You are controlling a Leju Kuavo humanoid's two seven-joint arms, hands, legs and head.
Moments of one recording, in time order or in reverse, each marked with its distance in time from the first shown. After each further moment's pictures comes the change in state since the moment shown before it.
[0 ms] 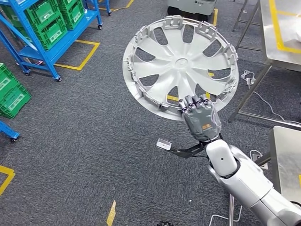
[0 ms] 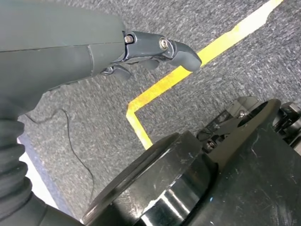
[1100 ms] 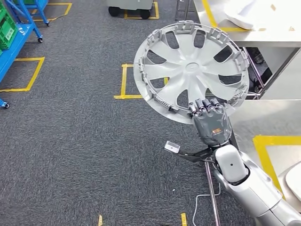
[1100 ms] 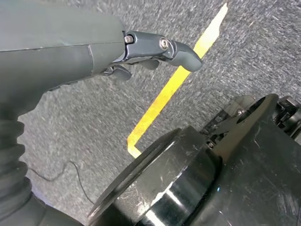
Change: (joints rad) left arm 0.011 0.006 -0.010 0.008 -0.022 0.002 -0.021; right arm 0.095 -0.043 -0.098 -0.106 0.000 0.036 -0.027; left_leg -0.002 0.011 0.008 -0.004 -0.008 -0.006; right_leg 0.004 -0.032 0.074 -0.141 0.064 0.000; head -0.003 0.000
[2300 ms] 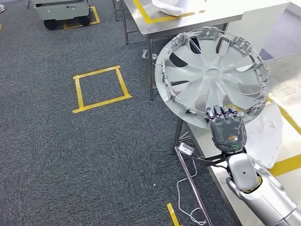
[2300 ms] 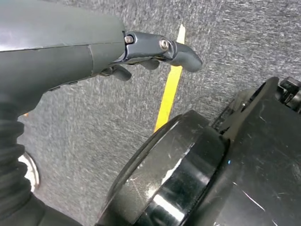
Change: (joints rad) left arm 0.006 0.013 -0.041 0.004 -0.039 -0.015 -0.014; right arm 0.070 -0.106 -0.009 -0.028 0.000 -0.039 0.124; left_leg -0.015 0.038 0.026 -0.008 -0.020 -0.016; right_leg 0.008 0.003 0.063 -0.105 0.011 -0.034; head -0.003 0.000
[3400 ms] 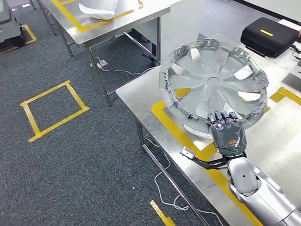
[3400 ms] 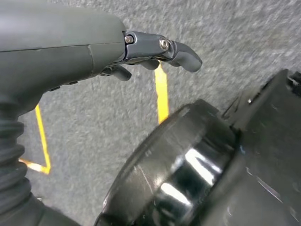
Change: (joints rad) left arm 0.006 -0.001 -0.015 0.004 -0.010 -0.004 0.002; right arm 0.021 -0.009 0.011 0.061 0.000 -0.044 0.032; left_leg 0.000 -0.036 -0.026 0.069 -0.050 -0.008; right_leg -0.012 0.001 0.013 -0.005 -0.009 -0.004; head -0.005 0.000
